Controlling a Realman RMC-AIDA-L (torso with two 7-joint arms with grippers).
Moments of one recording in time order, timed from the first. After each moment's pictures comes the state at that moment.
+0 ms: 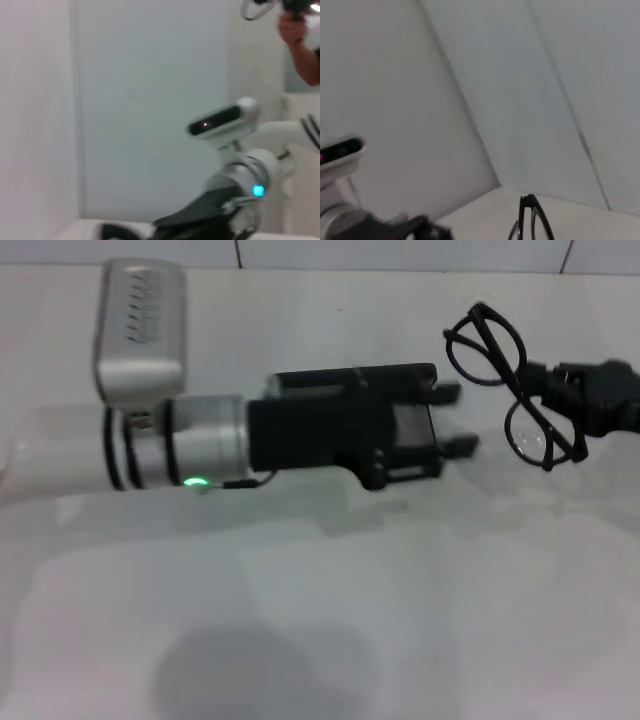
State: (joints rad) left arm -0.68 -2.07 1.36 0.37 1.23 1.46 -0.96; right arm 0.54 1.97 -0.87 -0.50 -1.57 -1.50 1.39
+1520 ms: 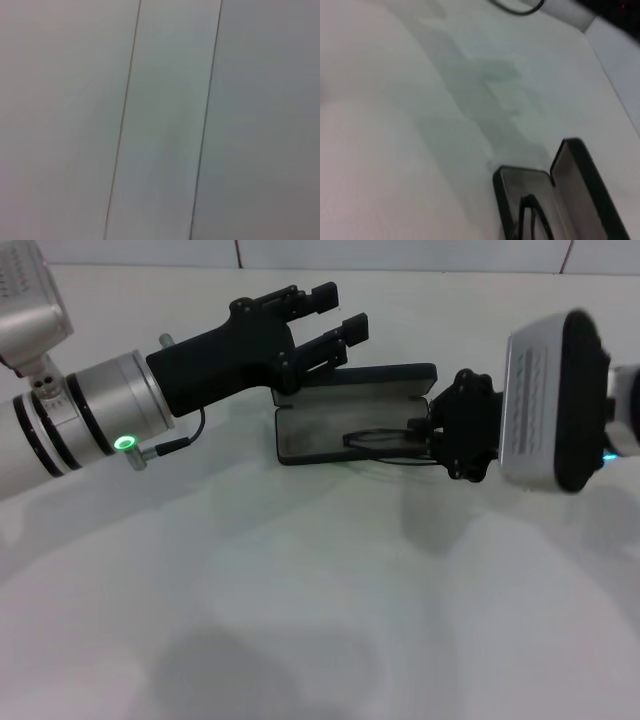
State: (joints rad) left arm -0.60 -2.07 1.08 0.36 1.24 1.41 -1.04; right arm 0.45 2.03 -1.71 -1.31 -2.17 -0.89 1.60
